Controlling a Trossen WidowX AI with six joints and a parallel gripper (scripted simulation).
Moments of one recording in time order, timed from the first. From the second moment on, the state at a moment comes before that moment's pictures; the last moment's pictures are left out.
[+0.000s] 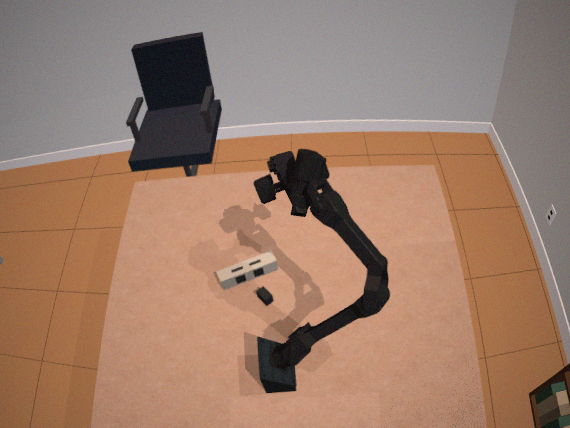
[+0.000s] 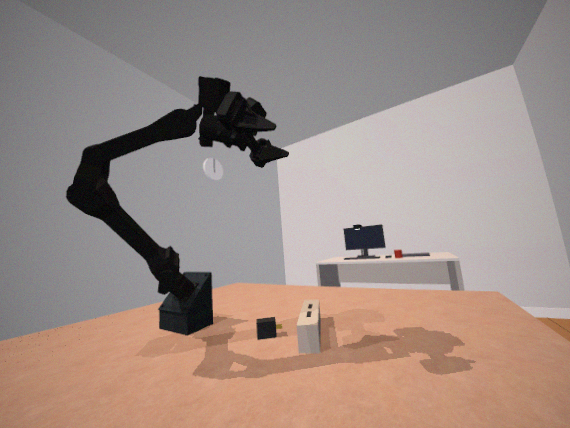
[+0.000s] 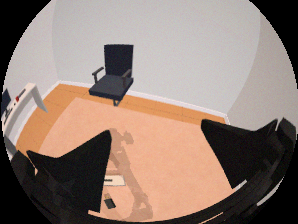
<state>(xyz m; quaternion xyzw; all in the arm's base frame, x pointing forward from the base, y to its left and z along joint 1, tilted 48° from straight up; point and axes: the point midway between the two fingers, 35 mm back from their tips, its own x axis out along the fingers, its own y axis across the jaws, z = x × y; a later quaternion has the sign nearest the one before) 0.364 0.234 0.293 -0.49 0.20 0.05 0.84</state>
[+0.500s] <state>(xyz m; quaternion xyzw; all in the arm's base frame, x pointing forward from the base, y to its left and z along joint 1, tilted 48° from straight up) 0.375 0.203 0.170 -0.53 0.35 0.05 0.77</state>
